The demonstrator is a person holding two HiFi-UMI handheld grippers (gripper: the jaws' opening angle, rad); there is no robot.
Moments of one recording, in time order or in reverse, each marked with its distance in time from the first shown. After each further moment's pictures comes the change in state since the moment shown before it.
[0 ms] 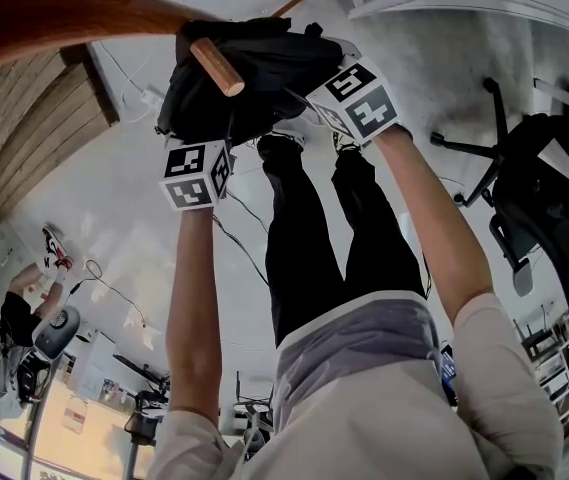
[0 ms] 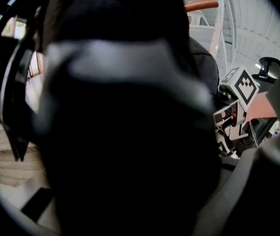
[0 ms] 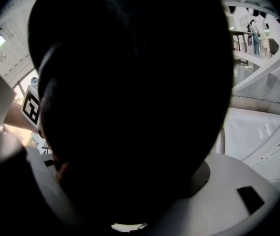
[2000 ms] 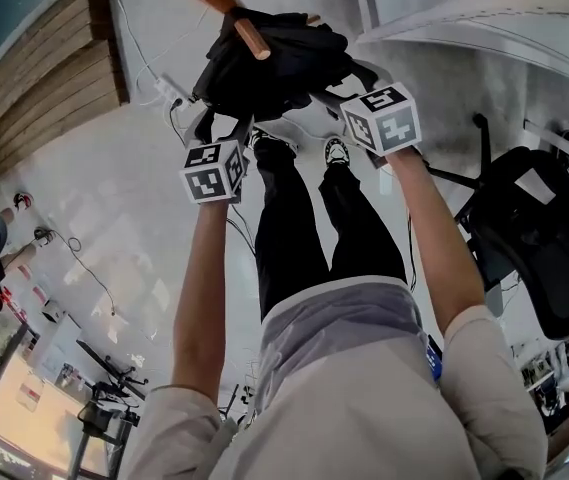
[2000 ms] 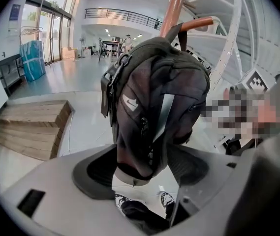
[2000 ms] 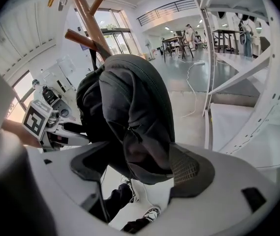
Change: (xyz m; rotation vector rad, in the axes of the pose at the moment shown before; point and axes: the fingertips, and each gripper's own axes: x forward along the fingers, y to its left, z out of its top) left arm -0.053 -0.026 -0.031 -0.211 0.026 0.111; right arm -0.079 0.004 -0.008 0.064 0.036 -0.057
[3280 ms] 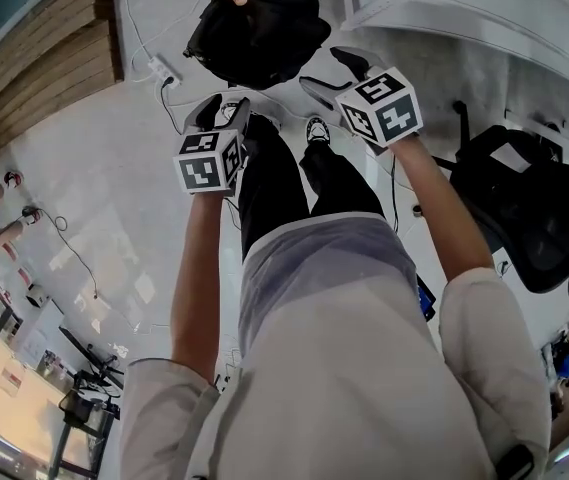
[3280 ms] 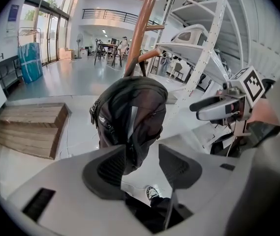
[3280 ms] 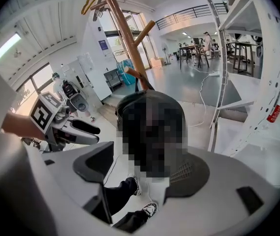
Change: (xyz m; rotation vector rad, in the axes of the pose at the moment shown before) left arm -0.102 -0.082 -0.001 0.010 -0.006 -0.048; right arm -0.107 0.066 0.002 -0.161 -0.025 0.095
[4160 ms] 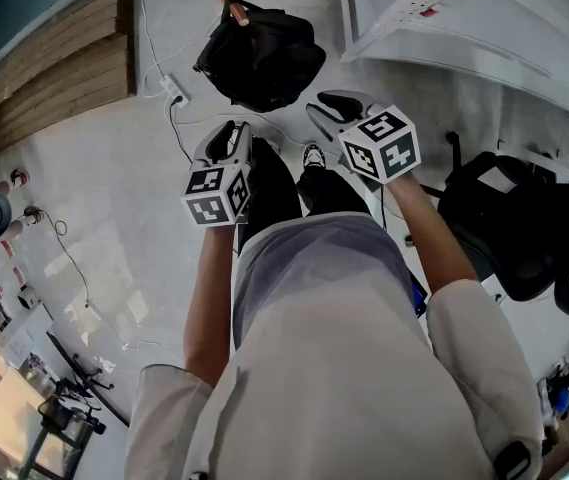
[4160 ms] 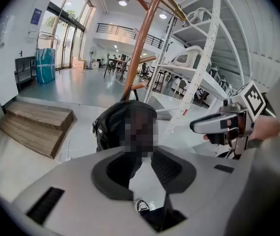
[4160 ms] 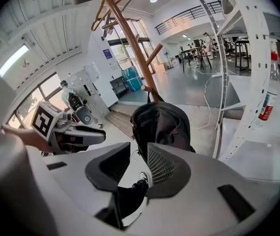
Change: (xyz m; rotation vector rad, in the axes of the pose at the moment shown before) left arm -0.064 -0.051 0.019 -0.087 -0.193 0.048; right arm -0.063 0.041 0.003 0.024 -0.066 0.083
